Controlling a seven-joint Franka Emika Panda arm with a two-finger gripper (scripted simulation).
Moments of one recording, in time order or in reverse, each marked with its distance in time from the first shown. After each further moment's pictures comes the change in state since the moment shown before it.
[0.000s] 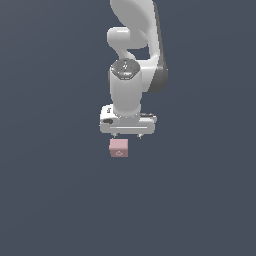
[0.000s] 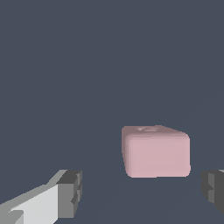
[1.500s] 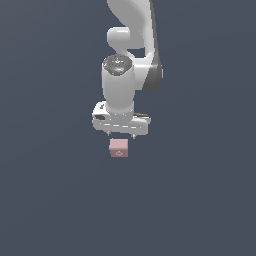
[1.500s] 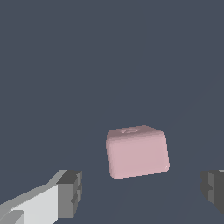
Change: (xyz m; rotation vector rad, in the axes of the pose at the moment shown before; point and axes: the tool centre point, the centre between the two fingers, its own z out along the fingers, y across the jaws) arm 0.003 0.025 -0.009 -0.022 0.022 0.111
